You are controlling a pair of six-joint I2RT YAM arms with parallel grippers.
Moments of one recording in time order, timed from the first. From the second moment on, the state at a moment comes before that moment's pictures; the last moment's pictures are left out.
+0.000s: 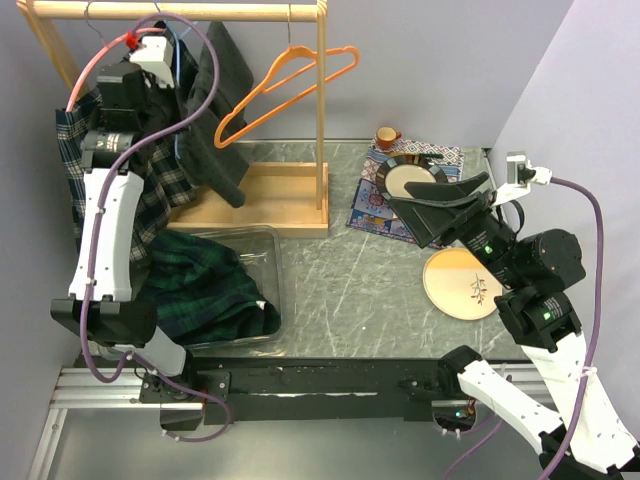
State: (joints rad) left arm -0.05 1.57 2.01 -0.70 0.06 -0.05; right arm 0.48 0.71 1.15 -0.08 -0.31 0.71
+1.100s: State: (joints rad) left arm -0.05 1.22 1.88 -0.74 0.12 -0.15; right arm 0.56 0.90 1.47 -0.28 -0.39 0.66
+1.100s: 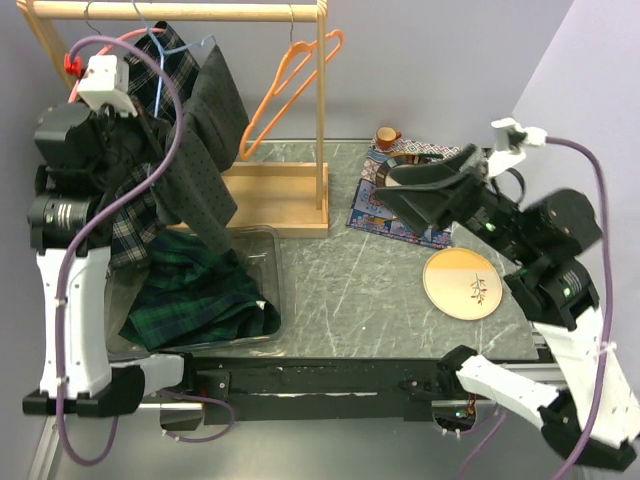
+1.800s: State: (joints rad) left arm -0.05 0.90 1.76 -0.96 0.12 -0.22; right arm 1.22 1.60 1.96 -0.38 0.04 0.43
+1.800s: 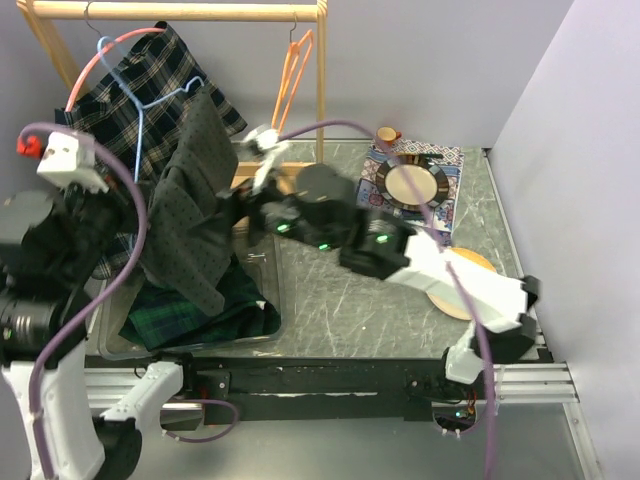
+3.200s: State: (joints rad) left arm -0.05 0.83 1.69 -0.94 0.14 -0.28; right arm 1.37 1.83 1.79 -0.11 0.08 0.32
